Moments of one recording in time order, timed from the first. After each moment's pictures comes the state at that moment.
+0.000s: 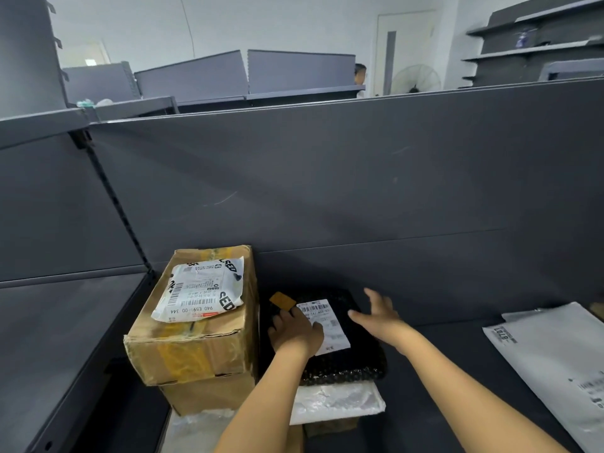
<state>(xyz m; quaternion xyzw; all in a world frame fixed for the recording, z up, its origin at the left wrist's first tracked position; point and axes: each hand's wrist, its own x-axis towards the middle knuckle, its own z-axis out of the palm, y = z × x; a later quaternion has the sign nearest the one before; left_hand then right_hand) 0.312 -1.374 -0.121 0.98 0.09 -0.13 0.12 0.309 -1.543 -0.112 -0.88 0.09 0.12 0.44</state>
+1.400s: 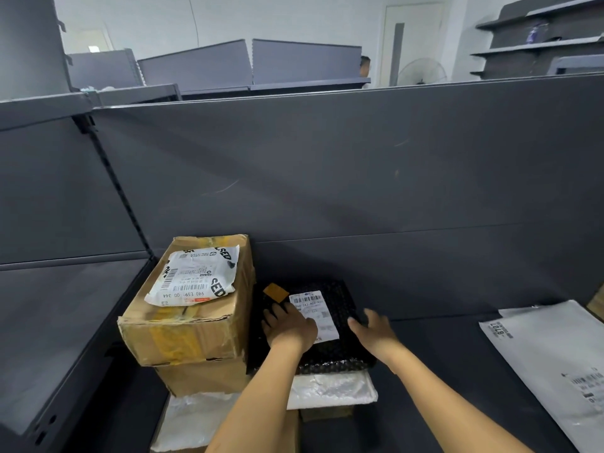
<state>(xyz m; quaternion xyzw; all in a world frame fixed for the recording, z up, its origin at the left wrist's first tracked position) 0.308 -1.368 -0.134 0.97 0.12 -0.13 0.14 0.285 -1.531 -0.143 -0.88 0.15 0.14 0.44</state>
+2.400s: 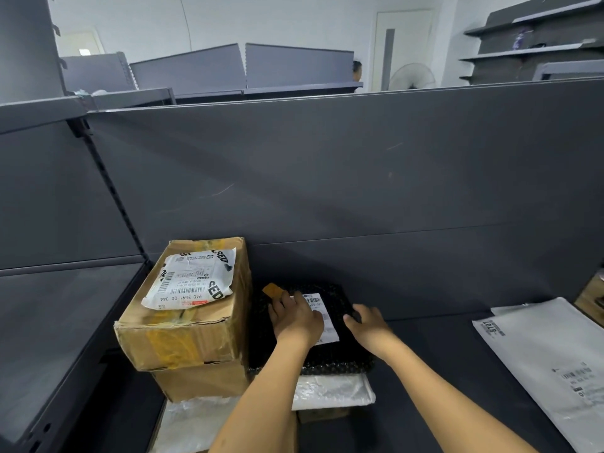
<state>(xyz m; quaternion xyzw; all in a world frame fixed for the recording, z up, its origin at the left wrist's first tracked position) 0.304 -1.382 -0.121 0.99 0.05 -0.05 0.15 0.288 -1.528 -0.135 -0.90 0.11 0.12 0.41</state>
